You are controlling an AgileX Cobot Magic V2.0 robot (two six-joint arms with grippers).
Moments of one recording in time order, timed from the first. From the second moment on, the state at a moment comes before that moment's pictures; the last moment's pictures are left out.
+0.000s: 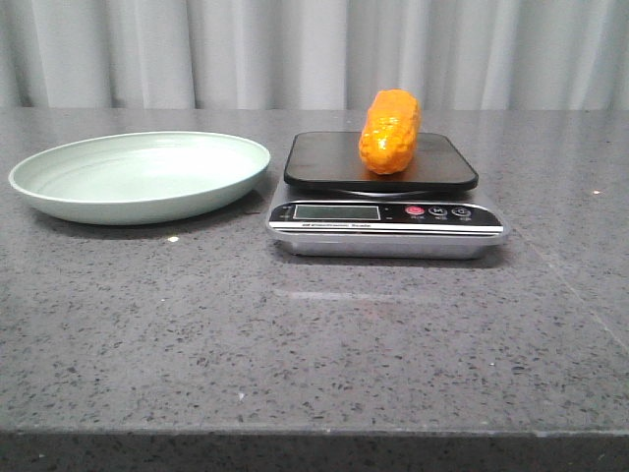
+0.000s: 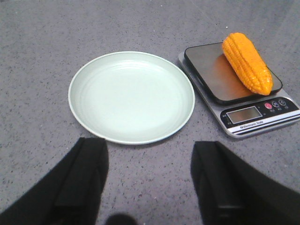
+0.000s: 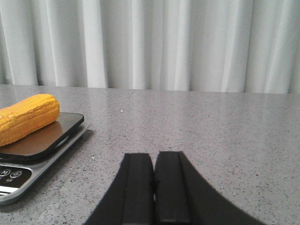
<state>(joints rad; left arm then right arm) -0.54 0.57 -0.74 0.29 0.74 -0.42 0.09 -0.01 0.03 -0.07 -0.03 0.13</state>
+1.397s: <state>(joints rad) -0.54 -0.01 -0.38 0.28 0.51 -0.39 0.09 0.03 -0.16 -0.07 0.08 0.13</state>
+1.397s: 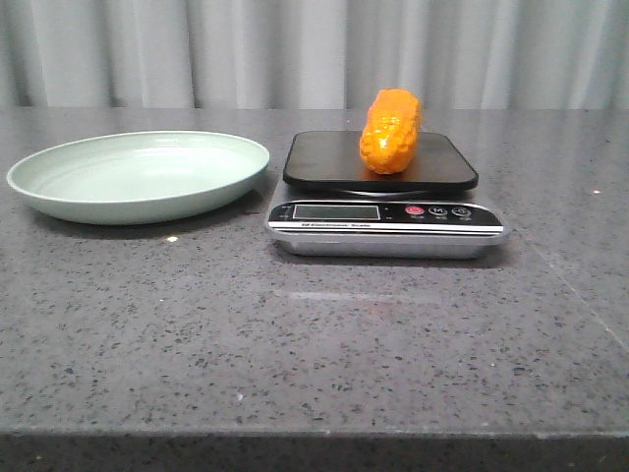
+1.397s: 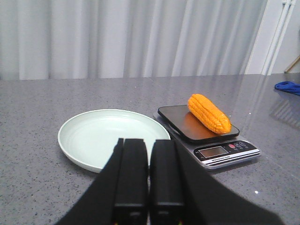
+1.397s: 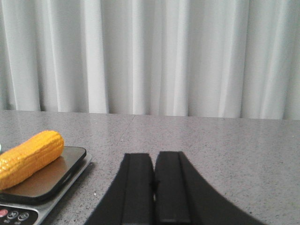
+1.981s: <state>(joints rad) -0.54 -0.01 -0.38 0.28 0.51 -0.39 0.09 0.33 -0.39 0.01 0.37 0.13</state>
